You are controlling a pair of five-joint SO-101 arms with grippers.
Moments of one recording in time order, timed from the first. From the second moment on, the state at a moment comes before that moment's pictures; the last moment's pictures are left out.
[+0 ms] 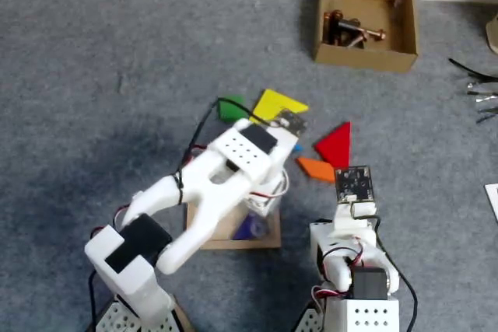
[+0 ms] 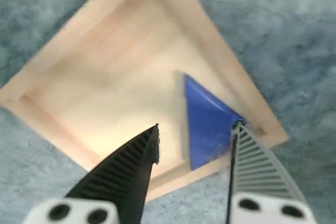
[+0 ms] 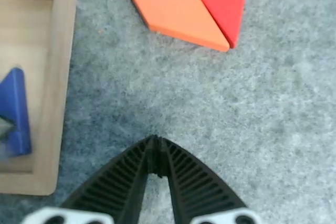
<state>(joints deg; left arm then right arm) 33.5 9.0 15.4 78.2 11.5 -3.3 -104.6 95.7 71.9 6.6</state>
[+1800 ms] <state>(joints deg) 47.6 8.9 20.7 74.6 0.1 -3.3 -104.6 95.7 71.9 6.6</state>
